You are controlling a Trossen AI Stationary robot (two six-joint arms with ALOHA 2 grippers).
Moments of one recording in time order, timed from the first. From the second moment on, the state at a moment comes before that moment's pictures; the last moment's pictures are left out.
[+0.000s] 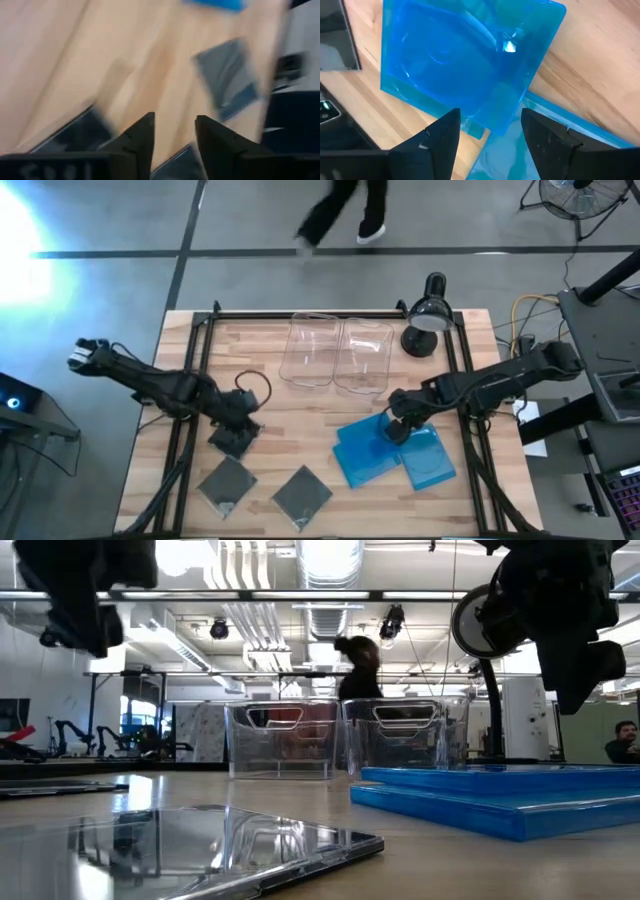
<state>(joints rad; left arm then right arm) -0.33 1.00 0.78 -0.74 0.00 -0.81 0.20 1.26 0.78 -0.71 -0.17 1.12</state>
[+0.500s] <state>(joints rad) -0.32 1.21 0.76 -0.49 -0.07 -0.78 0.20 1.28 0.62 -0.48 -0.18 1.28</state>
